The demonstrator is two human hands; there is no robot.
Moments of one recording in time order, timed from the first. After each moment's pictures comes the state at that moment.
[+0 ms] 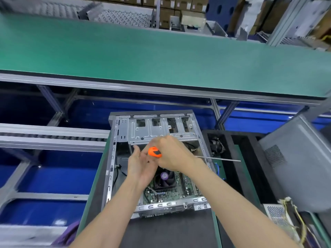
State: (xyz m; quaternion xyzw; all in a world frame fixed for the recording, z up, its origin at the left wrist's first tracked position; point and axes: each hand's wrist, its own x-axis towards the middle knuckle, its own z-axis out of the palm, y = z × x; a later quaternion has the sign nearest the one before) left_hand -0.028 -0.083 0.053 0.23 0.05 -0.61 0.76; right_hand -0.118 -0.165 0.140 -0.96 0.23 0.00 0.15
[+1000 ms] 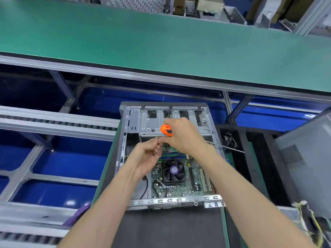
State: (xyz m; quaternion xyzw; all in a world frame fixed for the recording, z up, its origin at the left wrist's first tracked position) left_hand 0.008 -0.073 0.056 0.33 0.03 -0.63 0.70; right_hand -0.099 -0.186 0.140 -0.95 0.27 -0.06 0.15
